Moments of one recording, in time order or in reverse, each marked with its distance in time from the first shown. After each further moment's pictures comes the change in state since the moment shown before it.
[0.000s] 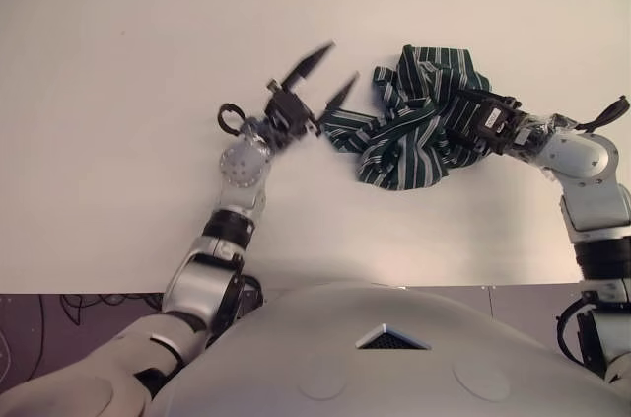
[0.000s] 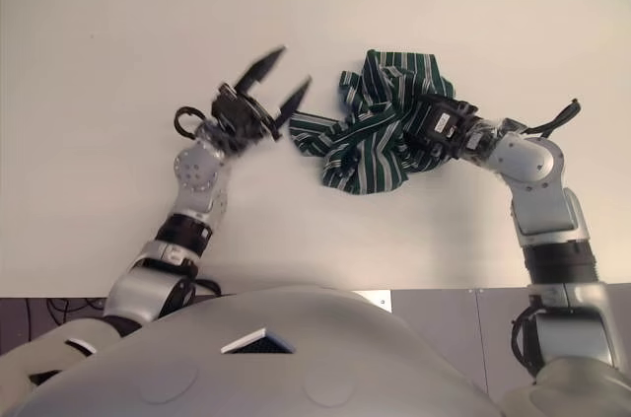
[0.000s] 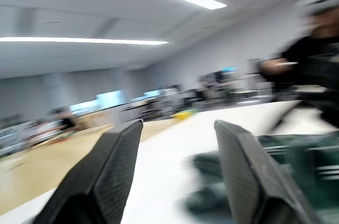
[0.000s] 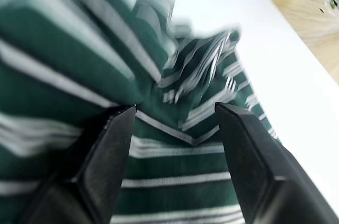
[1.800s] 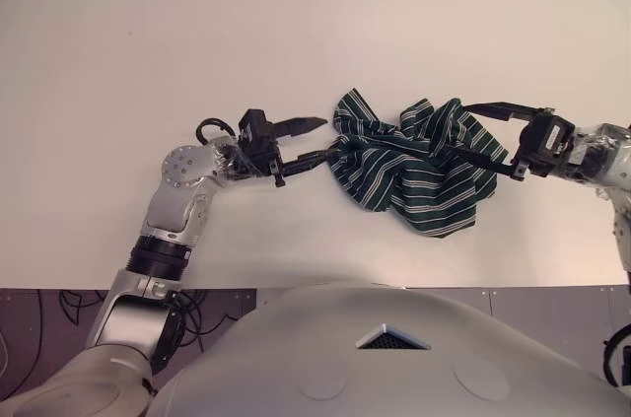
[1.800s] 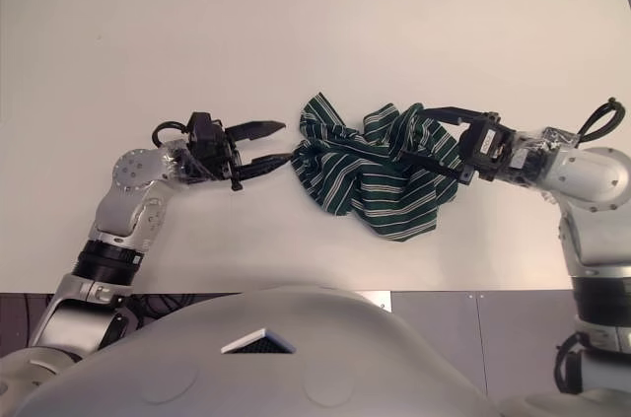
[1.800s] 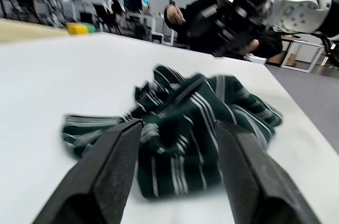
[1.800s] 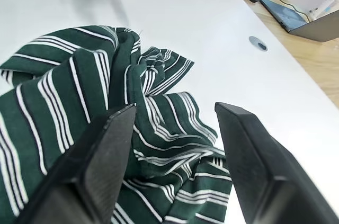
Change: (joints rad) left arm 0.081 0.278 0.054 -0.309 -0.307 0.840 -0.363; right arm 0.143 -0.201 -0.118 -0.065 0.157 -0.208 0.263
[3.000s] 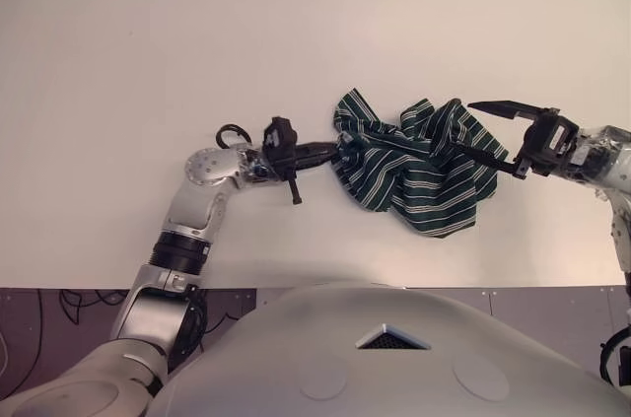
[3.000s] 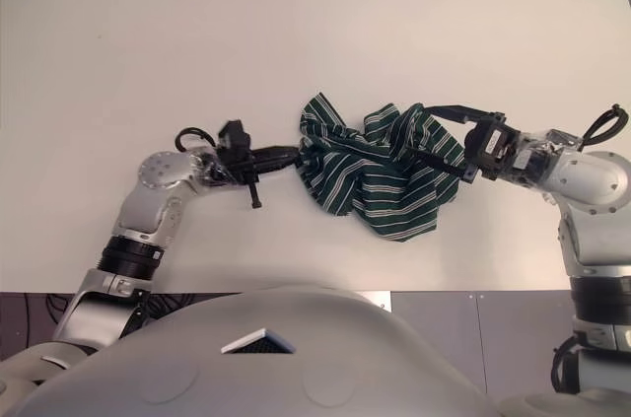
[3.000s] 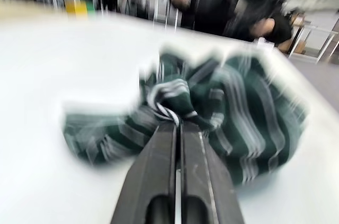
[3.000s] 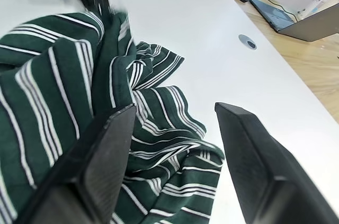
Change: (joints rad) left arm -0.042 -0.101 0.102 0.021 0.062 -0.049 -0.054; right arm -0.005 0.006 -0.006 0.041 -0.003 -0.053 -0.021
